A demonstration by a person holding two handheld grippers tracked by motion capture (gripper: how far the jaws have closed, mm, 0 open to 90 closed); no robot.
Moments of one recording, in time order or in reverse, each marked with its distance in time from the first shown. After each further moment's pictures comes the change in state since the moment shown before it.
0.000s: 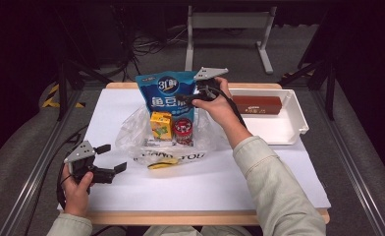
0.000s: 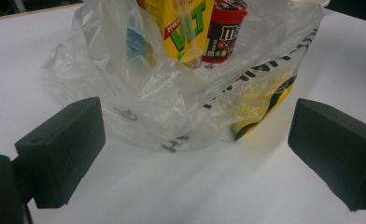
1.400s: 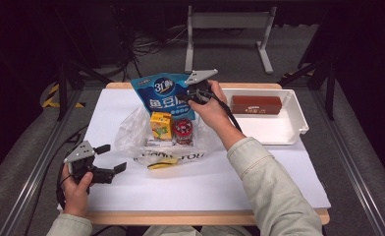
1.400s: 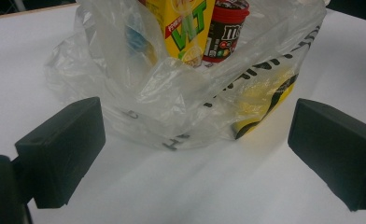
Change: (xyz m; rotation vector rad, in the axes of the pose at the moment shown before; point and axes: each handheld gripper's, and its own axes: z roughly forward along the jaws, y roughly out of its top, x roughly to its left) left arm 0.001 -0.001 0.000 0.004 -0.002 0.000; right arm 0.022 0.012 0.001 0.138 -0.038 -0.083
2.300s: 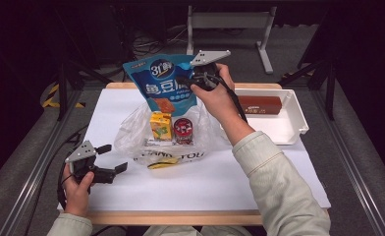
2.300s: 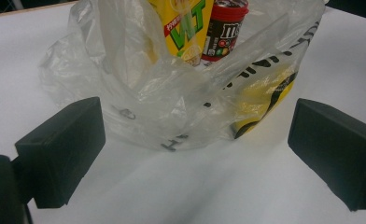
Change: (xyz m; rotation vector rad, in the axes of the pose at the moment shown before) left arm 0.000 0.000 0.003 0.006 0.001 -0.001; right arm 0.007 0.055 -0.055 -0.122 -0.010 0.021
